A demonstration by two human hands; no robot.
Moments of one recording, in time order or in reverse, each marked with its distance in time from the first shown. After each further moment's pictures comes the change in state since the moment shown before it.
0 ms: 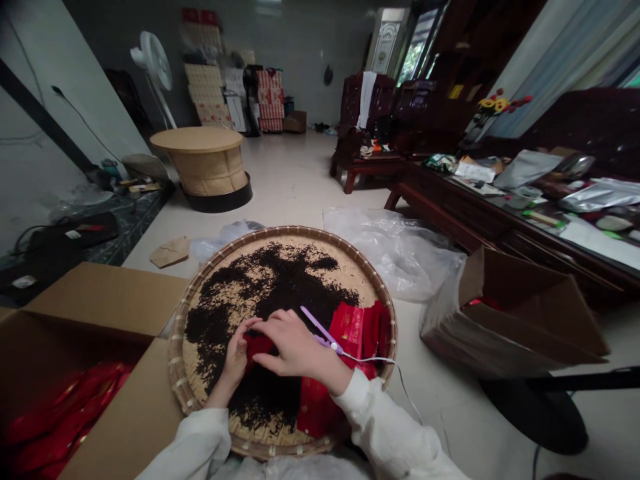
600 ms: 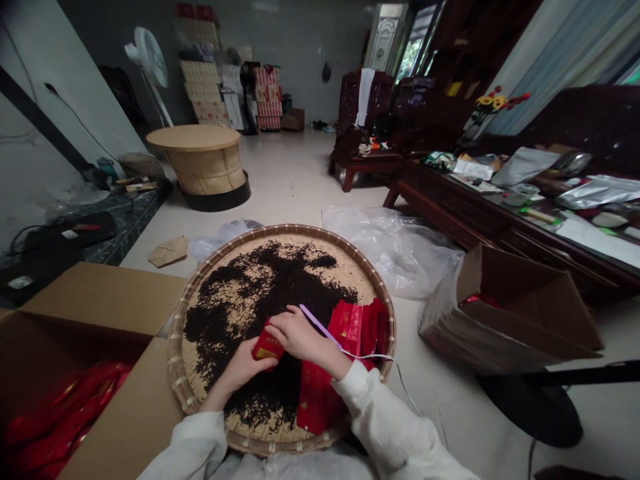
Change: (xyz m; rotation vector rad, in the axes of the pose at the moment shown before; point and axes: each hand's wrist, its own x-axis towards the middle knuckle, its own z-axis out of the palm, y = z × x) left_hand -0.009 0.011 0.006 0.280 -0.344 -0.311; right_hand 0.003 0.033 0.019 0.009 -0.080 0.165
